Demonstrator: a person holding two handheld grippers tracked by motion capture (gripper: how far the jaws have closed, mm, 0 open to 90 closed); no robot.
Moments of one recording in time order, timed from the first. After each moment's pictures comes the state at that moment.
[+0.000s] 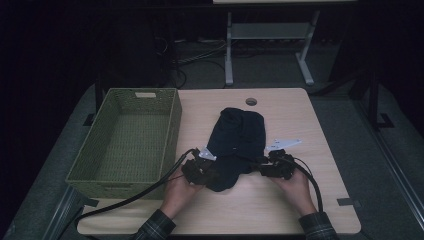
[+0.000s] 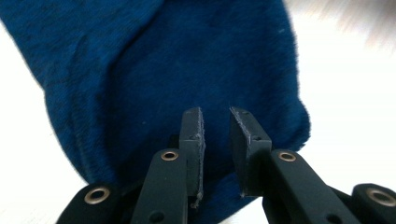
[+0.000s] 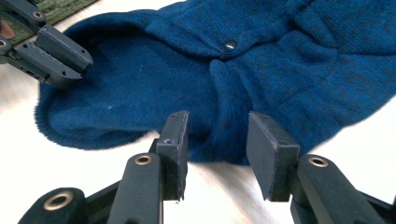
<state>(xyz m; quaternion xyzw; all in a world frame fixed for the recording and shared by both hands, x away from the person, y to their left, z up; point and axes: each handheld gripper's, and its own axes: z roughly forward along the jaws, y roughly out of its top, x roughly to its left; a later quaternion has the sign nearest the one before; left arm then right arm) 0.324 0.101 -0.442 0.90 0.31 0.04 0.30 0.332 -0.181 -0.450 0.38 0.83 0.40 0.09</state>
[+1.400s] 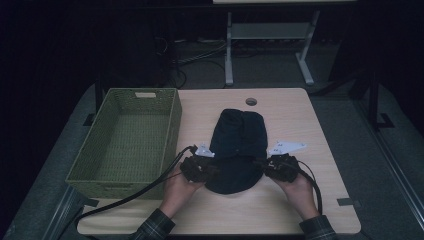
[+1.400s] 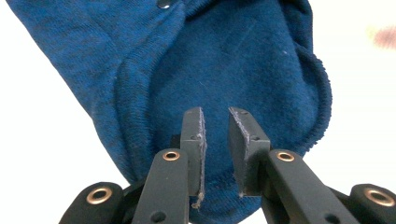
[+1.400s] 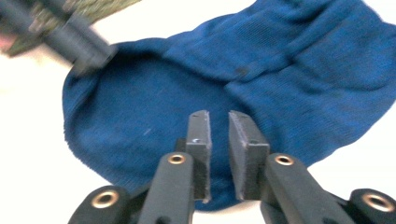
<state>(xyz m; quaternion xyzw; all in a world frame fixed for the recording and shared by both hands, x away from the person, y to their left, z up) 0.324 0.104 -0.427 0.89 0.31 0.06 0.34 0.307 -0.179 -0.432 0.34 0.84 0.41 0.13</state>
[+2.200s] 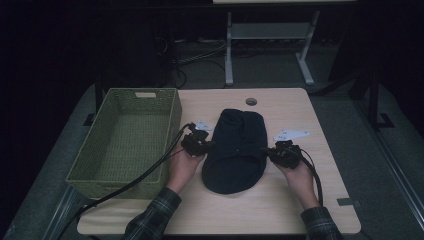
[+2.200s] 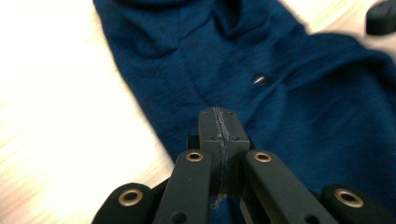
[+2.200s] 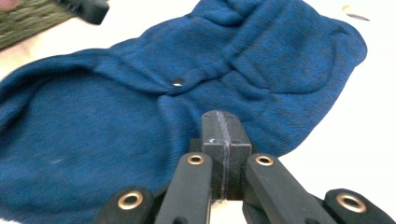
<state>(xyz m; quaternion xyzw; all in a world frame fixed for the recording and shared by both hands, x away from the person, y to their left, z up) 0.392 0.099 -0.426 0.86 0.35 0.11 0.34 0.357 -0.201 -0.438 0.39 0.81 0.40 0.14</state>
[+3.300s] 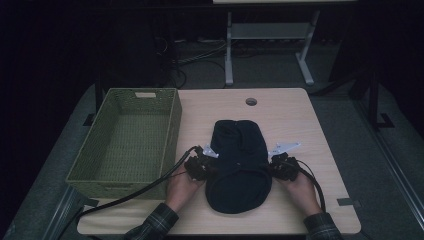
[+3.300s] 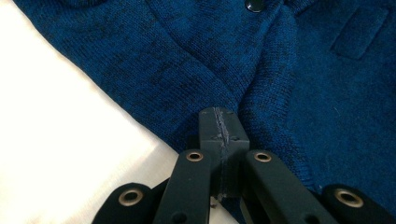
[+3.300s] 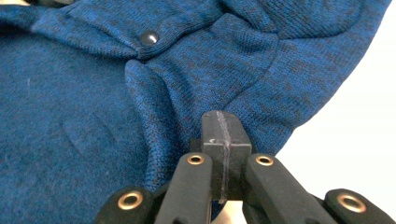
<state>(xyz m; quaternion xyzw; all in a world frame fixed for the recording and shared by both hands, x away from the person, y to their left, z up) 0.332 0.097 -0.453 0.90 0.30 0.06 0.29 0.330 -0.195 -0.465 0.37 0.86 0.34 0.10</state>
